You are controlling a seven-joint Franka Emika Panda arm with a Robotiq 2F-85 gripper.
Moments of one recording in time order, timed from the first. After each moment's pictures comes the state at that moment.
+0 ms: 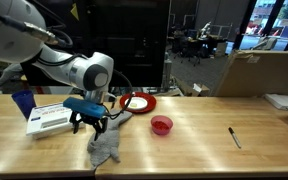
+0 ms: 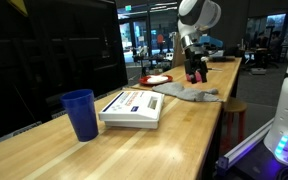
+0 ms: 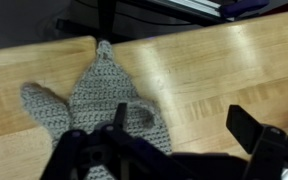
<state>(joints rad) 0.14 -0.37 0.05 -2.61 0.22 1.89 -0.12</state>
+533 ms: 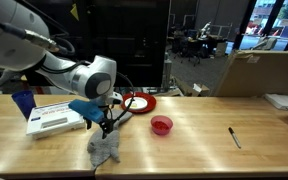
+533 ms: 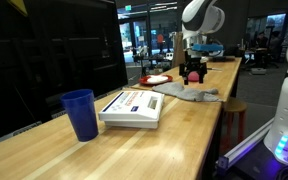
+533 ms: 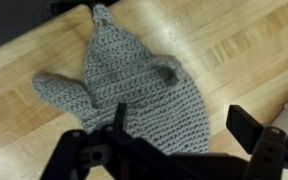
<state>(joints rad) 0.10 -0.37 0.06 -2.67 0.22 2.15 0.14</state>
